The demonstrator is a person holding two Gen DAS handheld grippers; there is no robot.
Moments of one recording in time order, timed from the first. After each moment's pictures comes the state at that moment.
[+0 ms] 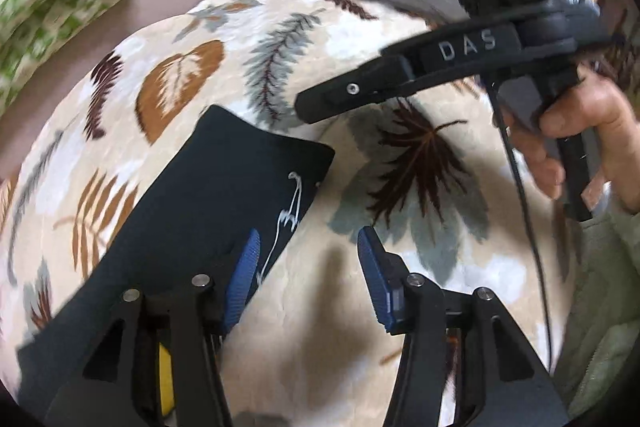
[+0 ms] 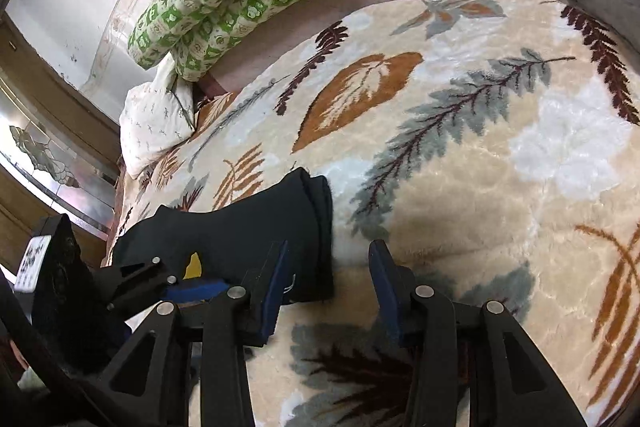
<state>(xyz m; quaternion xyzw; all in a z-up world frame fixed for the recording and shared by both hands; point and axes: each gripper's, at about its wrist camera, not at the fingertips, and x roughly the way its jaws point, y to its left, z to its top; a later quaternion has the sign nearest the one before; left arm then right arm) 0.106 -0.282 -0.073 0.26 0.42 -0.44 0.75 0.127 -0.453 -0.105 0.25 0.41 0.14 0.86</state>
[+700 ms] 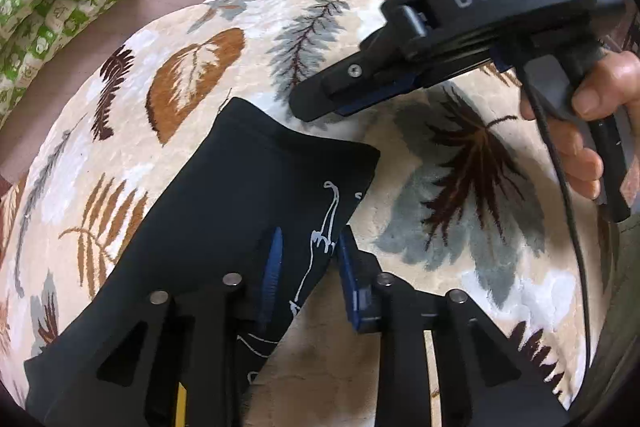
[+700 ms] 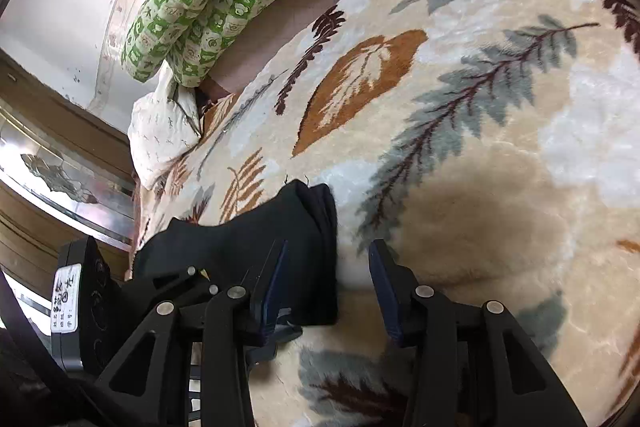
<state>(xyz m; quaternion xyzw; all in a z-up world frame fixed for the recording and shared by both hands) 0.132 -0.285 -0.092 0.27 0.42 -0.41 0.76 0.160 -0.459 -0.124 0.31 0.43 0.17 0.83</state>
